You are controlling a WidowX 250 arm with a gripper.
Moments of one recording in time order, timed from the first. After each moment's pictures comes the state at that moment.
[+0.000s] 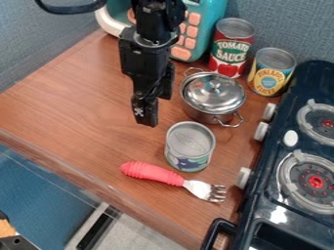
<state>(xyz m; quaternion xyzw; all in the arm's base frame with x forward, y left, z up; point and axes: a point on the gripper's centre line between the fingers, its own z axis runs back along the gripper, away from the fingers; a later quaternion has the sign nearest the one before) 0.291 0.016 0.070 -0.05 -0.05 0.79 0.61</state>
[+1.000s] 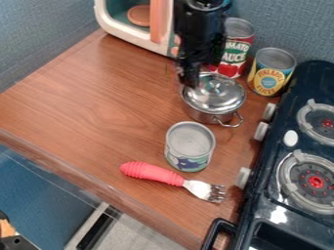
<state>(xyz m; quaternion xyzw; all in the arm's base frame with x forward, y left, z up) 0.368 -0.010 0.098 -0.08 -0.09 0.68 0.72</state>
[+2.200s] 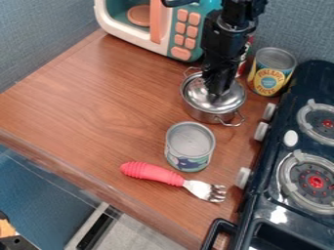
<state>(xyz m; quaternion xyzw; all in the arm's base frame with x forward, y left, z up) 0.405 -0.028 0.059 -0.04 -0.09 0.65 0.75</state>
